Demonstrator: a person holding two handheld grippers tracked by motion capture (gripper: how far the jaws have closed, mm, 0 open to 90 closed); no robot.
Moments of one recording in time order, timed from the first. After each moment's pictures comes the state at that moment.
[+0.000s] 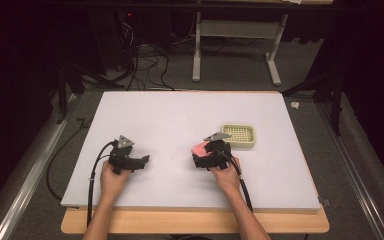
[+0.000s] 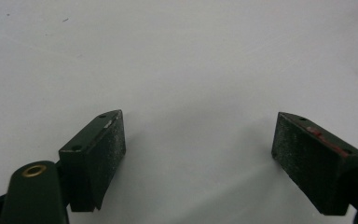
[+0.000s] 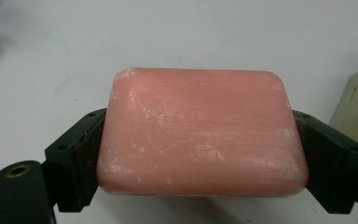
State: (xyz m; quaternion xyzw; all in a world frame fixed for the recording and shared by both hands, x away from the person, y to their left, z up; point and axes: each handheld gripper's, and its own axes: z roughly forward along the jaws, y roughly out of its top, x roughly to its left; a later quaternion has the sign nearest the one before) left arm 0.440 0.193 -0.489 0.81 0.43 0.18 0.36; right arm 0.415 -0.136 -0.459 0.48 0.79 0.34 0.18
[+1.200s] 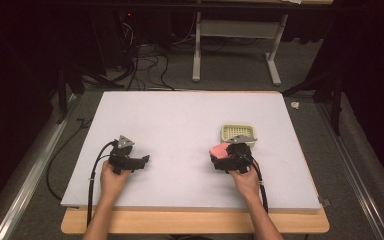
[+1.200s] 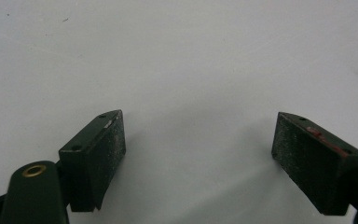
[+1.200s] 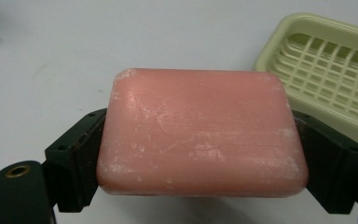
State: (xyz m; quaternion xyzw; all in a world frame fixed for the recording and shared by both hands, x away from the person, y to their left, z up) left arm 0.440 0.192 -0.489 0.81 0.43 0.18 0.36; right arm 0.392 -0.192 -0.447 0.50 0.77 0.35 0.19
